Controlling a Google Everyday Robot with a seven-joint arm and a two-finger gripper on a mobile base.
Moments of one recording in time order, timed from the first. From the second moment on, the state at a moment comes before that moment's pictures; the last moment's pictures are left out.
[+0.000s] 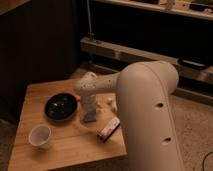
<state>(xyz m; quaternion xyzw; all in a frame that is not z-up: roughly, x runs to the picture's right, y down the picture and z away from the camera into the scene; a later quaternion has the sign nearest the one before) -0.094 0.134 0.876 -0.29 0.15 0.49 0.81</state>
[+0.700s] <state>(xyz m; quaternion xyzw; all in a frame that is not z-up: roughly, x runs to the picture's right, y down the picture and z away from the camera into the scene) -0.096 0.142 0.878 -0.30 0.14 0.49 0.81</state>
